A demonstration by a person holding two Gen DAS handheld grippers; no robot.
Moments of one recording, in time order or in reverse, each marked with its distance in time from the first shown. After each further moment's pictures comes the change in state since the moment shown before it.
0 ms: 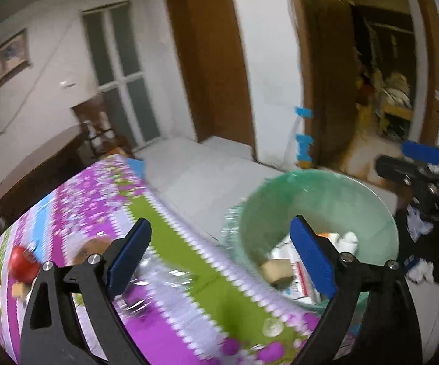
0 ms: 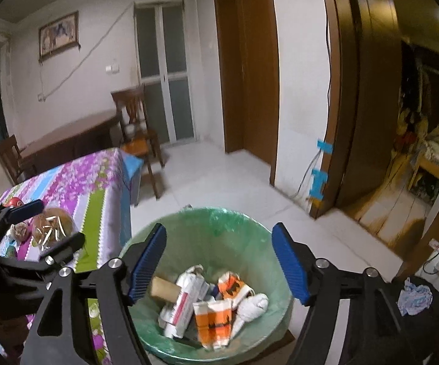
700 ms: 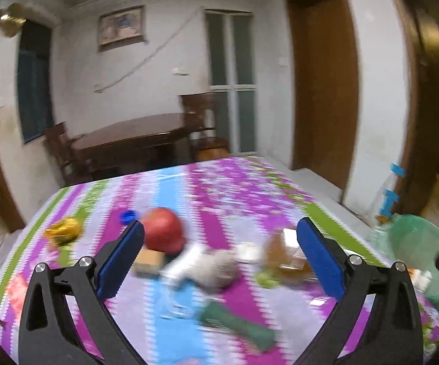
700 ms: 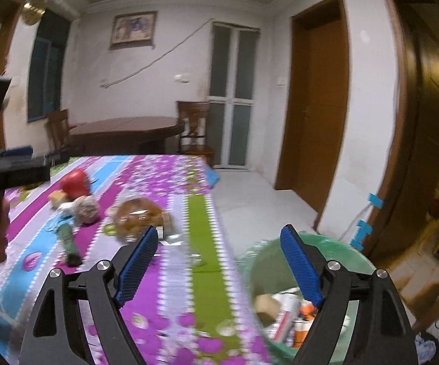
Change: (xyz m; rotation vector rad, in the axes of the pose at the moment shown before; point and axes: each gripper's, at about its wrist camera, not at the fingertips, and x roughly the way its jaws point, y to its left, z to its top) left arm -0.086 0.209 -0.048 -0.327 -0.095 0.384; right arm -0.035 0.182 -0.032 -0.257 -0.123 0.202
